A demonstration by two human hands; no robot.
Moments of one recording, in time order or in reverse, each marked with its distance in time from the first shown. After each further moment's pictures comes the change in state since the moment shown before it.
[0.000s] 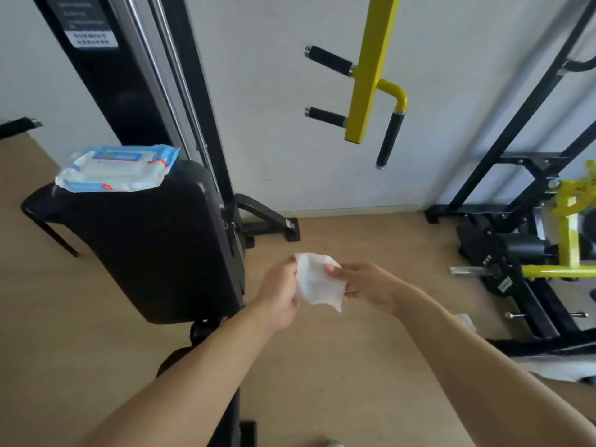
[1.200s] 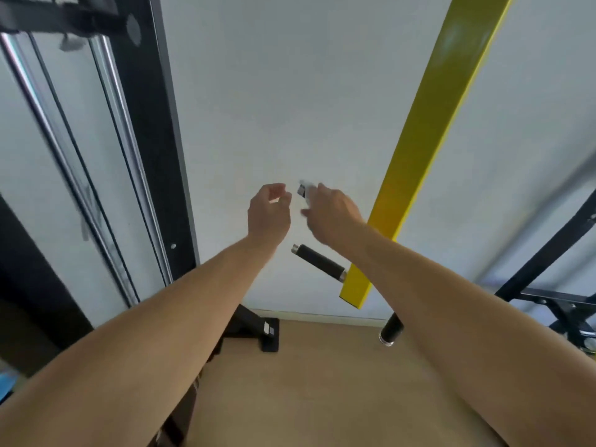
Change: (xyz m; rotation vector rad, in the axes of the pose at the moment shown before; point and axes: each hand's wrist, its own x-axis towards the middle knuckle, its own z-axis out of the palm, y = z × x) left_hand 0.299 0.350 0.130 0.255 0.317 0.767; right_hand 0.290 -0.366 -0.126 -1.320 0.645 -0.611
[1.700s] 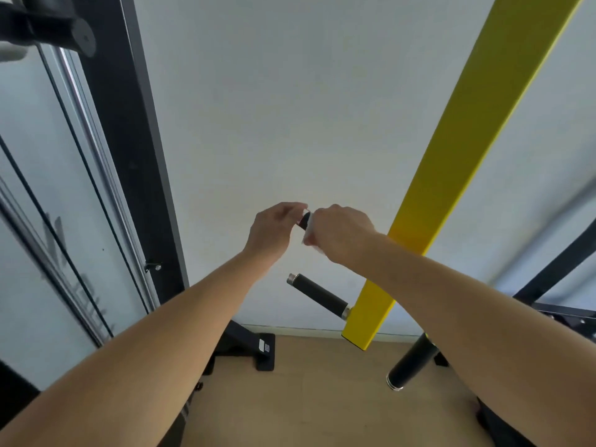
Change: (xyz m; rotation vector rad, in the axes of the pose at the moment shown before) left_hand 0.059 -0.015 0.022 0.024 -0.277 0.057; right_hand 0.044 0.014 -0.017 -0.212 -0.314 0.040
